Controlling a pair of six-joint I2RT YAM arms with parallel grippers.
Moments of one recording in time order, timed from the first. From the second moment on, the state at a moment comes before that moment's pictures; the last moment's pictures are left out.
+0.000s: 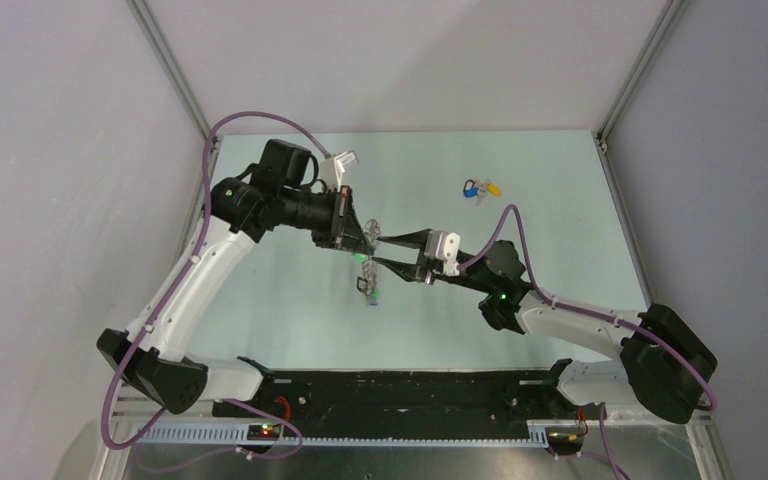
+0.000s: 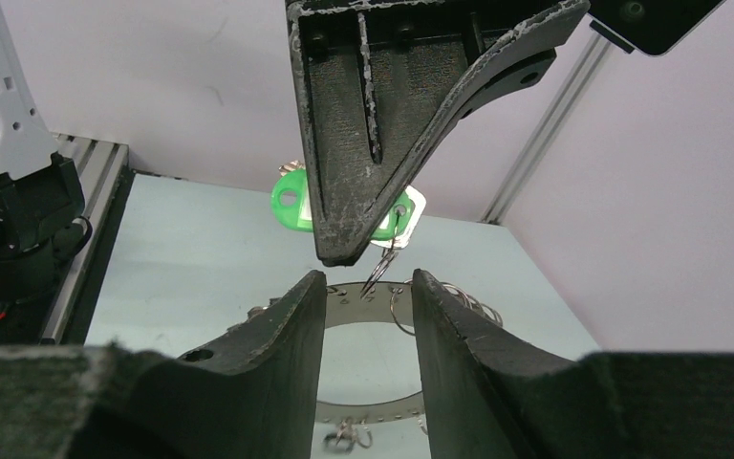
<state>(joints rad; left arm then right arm) -0.48 1.32 1.53 -1.06 0.70 -0.39 0.86 1.27 0.62 0.98 -0.50 -0.22</state>
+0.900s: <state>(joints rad) -0.45 1.31 1.53 -1.06 0.72 -0.39 0.85 1.27 0.62 1.02 -0.51 -0.21</state>
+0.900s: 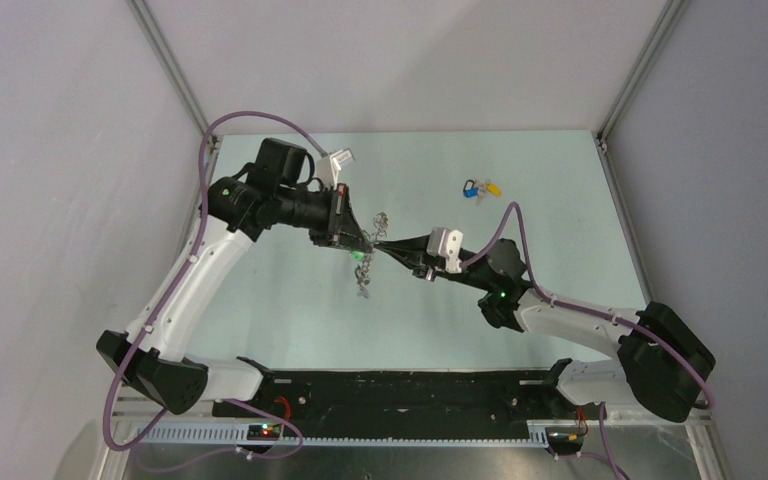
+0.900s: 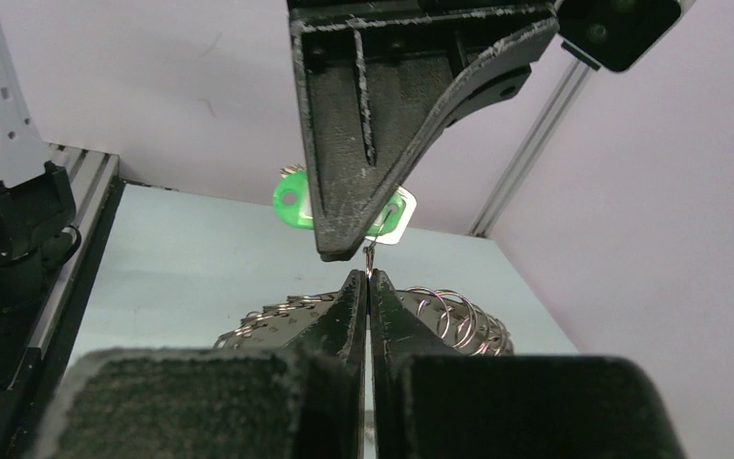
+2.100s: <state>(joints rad) -0.46 1.31 1.48 -1.01 0.19 -0.35 0.75 1.03 0.51 1.05 -0.37 -0.04</state>
